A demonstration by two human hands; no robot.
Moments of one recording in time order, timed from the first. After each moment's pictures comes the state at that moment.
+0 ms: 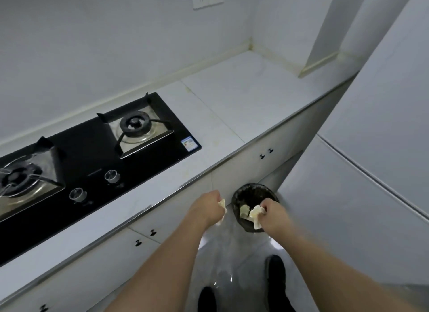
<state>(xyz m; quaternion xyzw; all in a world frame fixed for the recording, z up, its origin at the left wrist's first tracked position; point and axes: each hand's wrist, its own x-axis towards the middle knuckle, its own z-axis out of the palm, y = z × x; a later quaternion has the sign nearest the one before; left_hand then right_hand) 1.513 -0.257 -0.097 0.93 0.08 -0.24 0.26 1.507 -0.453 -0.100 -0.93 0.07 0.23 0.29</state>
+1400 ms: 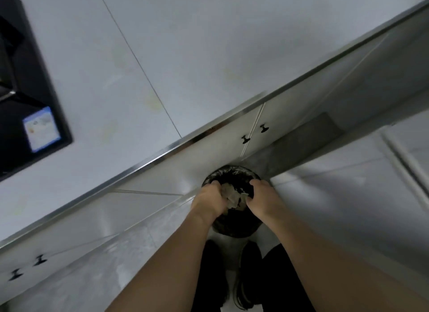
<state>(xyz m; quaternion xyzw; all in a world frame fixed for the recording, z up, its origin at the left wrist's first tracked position) 1.747 -0.424 -0.389 0.88 0.20 -0.34 0.27 1.777 -0.574 -0.393 -0.91 -0.03 0.37 0.17</state>
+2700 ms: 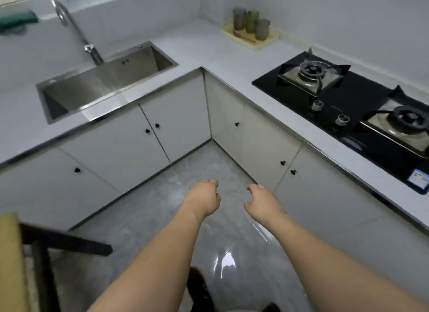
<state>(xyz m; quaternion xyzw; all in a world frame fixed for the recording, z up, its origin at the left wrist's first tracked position) 1.150 -0.348 -0.078 0.68 0.69 -0.06 0.26 1.327 -0.352 -0.087 -0.66 -0.68 0.33 -0.01</state>
